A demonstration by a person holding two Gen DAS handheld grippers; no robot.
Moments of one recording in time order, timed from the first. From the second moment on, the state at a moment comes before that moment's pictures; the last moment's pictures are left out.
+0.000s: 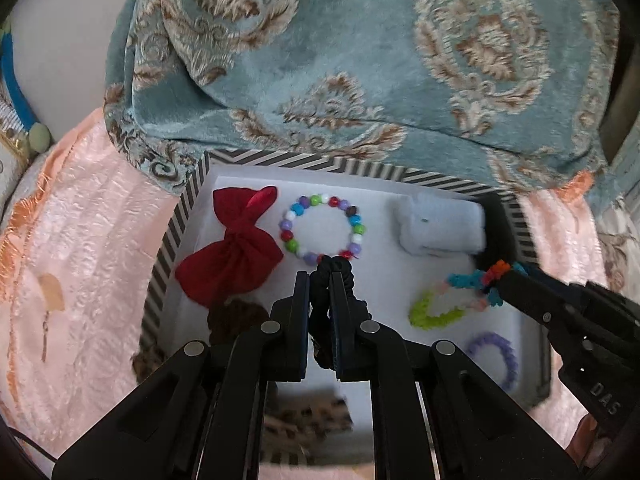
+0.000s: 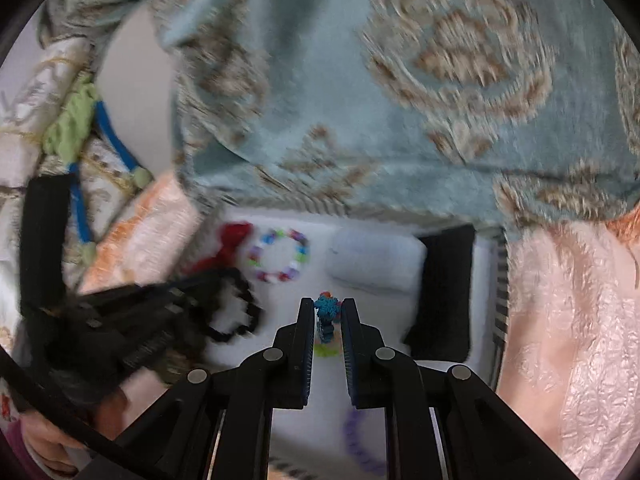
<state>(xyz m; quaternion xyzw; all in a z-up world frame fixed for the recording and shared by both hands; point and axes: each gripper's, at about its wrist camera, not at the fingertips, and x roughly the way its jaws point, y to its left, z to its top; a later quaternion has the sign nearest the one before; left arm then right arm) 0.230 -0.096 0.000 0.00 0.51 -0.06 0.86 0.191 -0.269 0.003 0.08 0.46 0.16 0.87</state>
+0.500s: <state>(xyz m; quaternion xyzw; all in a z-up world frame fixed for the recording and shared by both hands) 0.244 -0.089 -0.033 0.01 0.53 -0.03 0.85 0.209 -0.269 -0.049 0.07 0.51 0.14 0.84</state>
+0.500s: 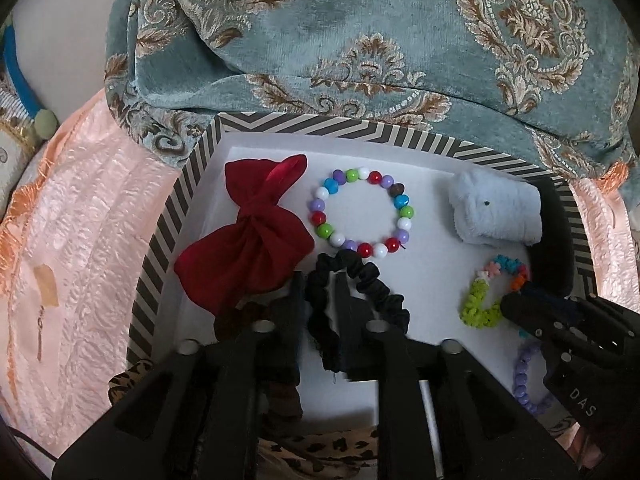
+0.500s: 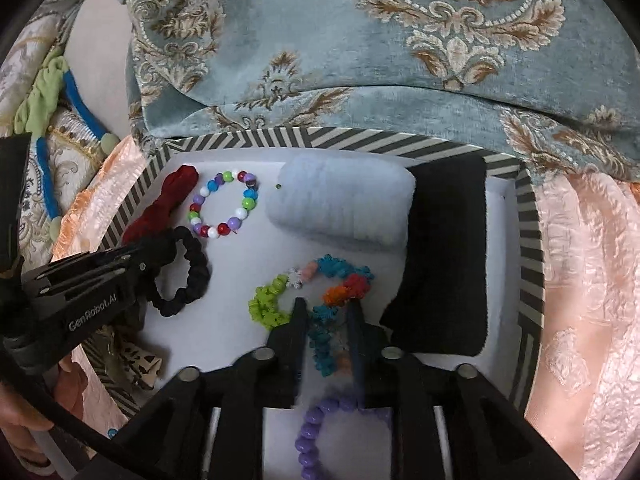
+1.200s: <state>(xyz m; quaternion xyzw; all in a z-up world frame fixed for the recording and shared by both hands) 0.147 -0.086 0.025 0.04 0.47 -0.03 0.88 0.094 -0.273 0.018 0.09 0.45 0.14 0.88</state>
